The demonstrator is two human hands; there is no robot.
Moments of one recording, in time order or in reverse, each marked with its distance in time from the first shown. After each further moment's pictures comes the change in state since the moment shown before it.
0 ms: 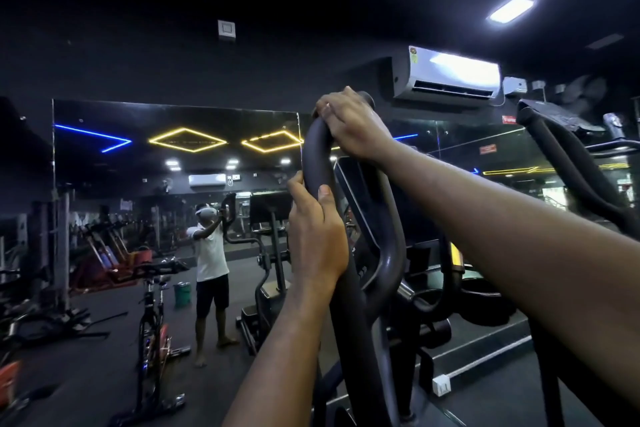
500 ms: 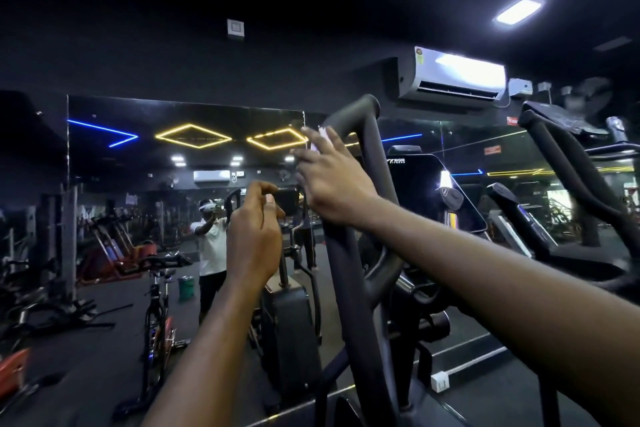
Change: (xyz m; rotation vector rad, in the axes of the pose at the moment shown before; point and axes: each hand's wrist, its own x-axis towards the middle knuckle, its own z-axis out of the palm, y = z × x) left_hand 0.005 -0.016 -0.091 0.257 0.024 0.076; right_hand -0.075 -0.077 0.027 -0.424 -0.159 -0.223
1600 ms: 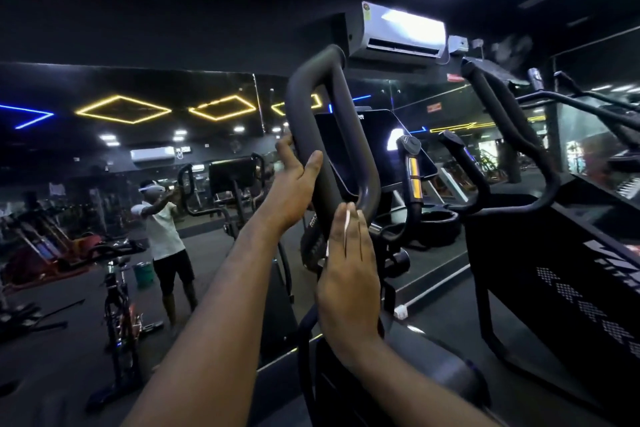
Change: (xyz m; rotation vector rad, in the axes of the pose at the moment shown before) left_hand -0.004 0.021 0.030 -0.390 -0.633 -0.144; right_hand -0.173 -0.158 0.042 0.161 0.213 0.831
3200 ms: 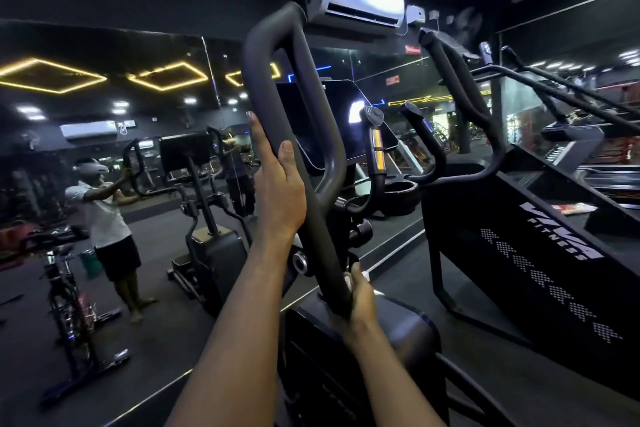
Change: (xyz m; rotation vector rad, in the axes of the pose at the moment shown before) left_hand -0.019 -0.031 0.060 0.026 0.352 0.142; right_hand -0.052 0.086 0.028 1.213 -0.190 1.391
